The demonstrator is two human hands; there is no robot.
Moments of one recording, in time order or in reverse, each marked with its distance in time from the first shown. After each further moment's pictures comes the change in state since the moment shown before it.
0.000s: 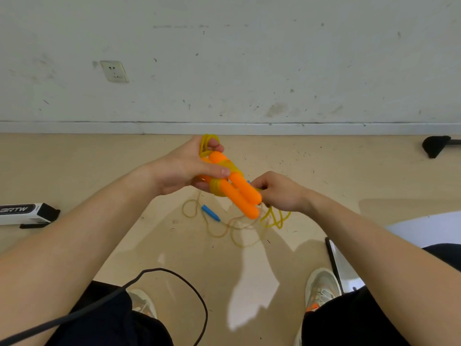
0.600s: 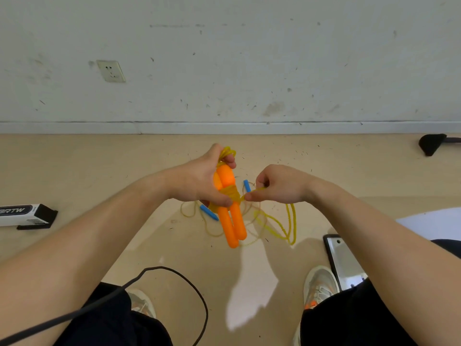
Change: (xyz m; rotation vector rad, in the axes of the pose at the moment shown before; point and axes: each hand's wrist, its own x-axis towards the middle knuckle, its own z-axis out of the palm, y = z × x) left_hand -0.005 -0.001 0.018 0.585 -0.144 0.050; right_hand -0.006 -0.011 -0.022 -0.307 -0.038 0.086
